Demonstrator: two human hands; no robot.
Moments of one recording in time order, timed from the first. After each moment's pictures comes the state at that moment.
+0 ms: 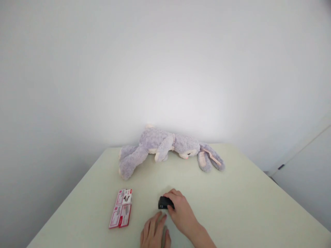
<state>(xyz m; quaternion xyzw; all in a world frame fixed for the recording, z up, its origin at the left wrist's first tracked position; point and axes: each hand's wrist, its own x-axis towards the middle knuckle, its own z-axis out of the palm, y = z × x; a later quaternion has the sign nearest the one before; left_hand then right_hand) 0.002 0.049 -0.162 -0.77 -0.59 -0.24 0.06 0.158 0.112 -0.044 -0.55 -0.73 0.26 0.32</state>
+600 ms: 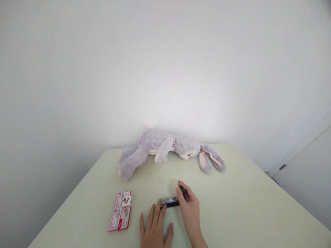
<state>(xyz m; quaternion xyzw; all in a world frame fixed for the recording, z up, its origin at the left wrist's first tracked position) 0.015 0.070 -0.144 -0.75 -0.63 -0.20 0.01 0.161 0.122 -0.068 -0.56 -0.41 0.35 0.62</state>
